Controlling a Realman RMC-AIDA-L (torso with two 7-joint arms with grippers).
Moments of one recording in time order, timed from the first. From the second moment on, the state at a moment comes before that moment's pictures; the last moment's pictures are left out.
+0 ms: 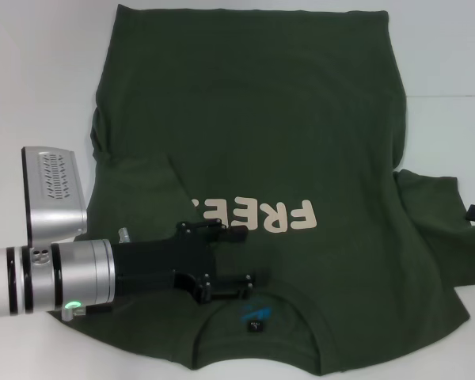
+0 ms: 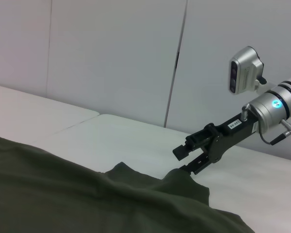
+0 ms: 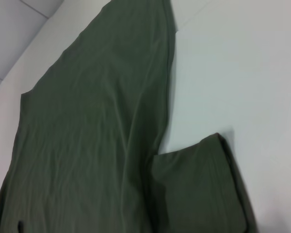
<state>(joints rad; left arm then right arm) -0.51 -2.17 0.91 0.59 1.86 1.42 -1.20 0.39 1.97 -0.57 -0.65 -2.10 -1.23 2.34</state>
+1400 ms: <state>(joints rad) -0.51 -2.17 0.91 0.58 1.85 1.41 -1.20 0.40 1.98 -0.48 -0.59 -2.09 -1.24 2.28</state>
